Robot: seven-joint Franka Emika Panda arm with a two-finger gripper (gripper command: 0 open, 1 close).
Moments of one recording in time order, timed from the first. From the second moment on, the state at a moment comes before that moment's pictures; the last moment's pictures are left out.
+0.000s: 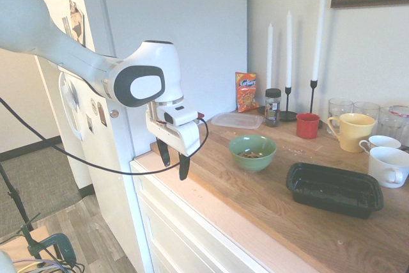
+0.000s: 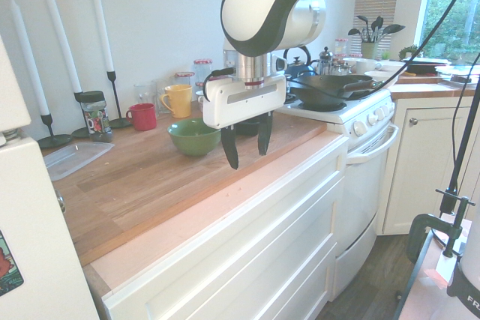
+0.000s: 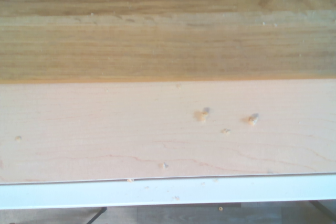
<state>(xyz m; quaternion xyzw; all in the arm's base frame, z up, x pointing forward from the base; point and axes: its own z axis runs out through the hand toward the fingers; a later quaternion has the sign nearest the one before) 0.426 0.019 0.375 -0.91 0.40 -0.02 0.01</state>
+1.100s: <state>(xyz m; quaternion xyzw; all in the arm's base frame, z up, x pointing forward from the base) 0.615 0.033 0.427 -0.94 0.34 -0.06 -0.05</state>
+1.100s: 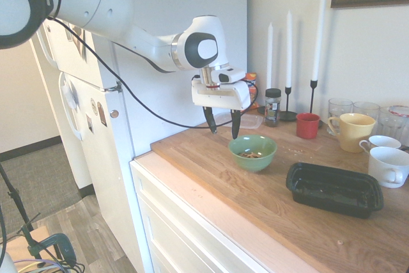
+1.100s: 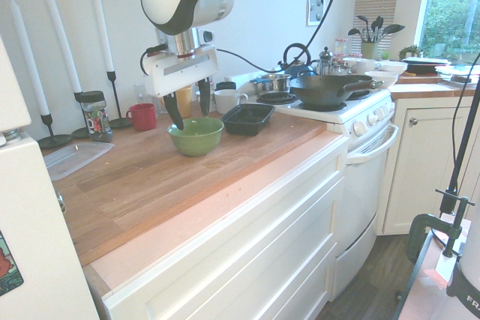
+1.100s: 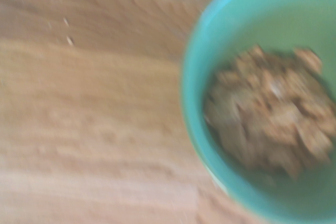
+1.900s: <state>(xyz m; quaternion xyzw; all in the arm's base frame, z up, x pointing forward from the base) 0.708 0.057 0.361 -0.93 0.36 -0.01 -0.05</state>
